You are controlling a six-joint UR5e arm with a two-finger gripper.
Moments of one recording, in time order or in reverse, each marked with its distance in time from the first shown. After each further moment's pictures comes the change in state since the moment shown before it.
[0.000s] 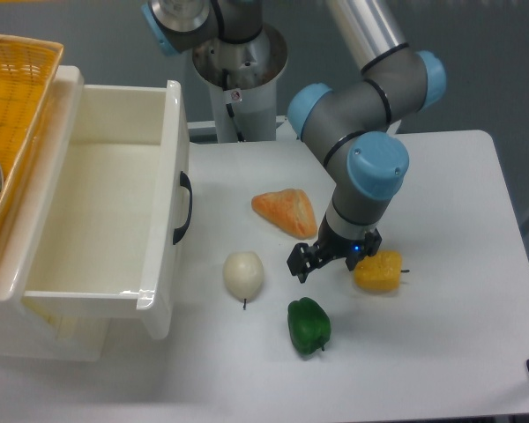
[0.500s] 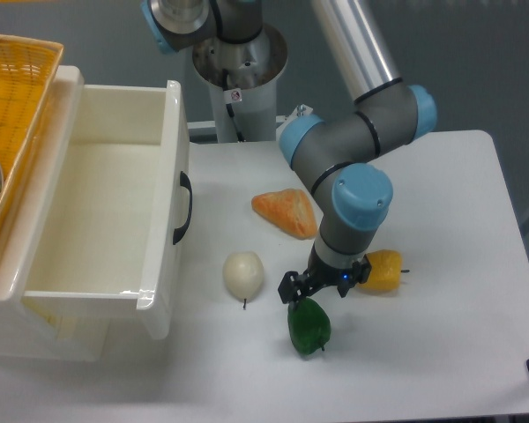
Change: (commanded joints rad) arm -0.058 -0.075 0.032 0.051 0.003 -0.054
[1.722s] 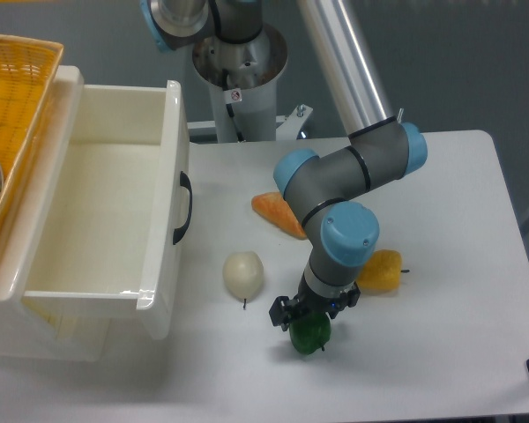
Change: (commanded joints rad) arm -0.009 -0.078 0.046 0.003 0.003 0.011
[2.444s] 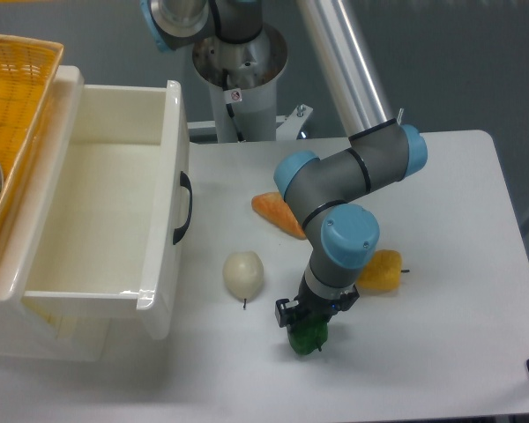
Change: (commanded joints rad) arm 0.000 0.014 -0.003 -0.003 0.003 0.012
